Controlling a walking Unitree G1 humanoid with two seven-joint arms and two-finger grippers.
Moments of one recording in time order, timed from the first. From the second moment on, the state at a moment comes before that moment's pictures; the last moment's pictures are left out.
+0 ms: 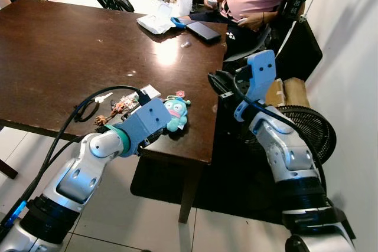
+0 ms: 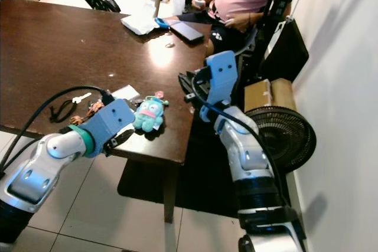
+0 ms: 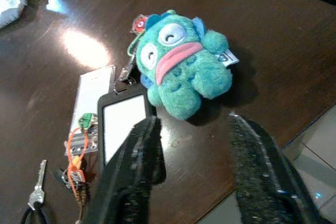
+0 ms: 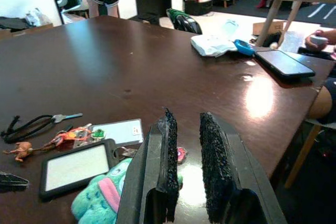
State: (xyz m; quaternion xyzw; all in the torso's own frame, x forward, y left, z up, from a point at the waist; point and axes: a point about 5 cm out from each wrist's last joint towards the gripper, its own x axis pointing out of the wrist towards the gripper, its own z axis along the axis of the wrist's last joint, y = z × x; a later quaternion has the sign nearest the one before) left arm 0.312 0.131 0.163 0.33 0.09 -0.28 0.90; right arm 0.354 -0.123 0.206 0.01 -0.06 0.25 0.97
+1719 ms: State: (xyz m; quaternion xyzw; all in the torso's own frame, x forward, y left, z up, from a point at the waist) left arm 0.364 0.051 0.148 0.15 0.26 -0.26 0.92; right arm 0.375 -0.160 0.197 0.00 -0.04 0.18 0.98
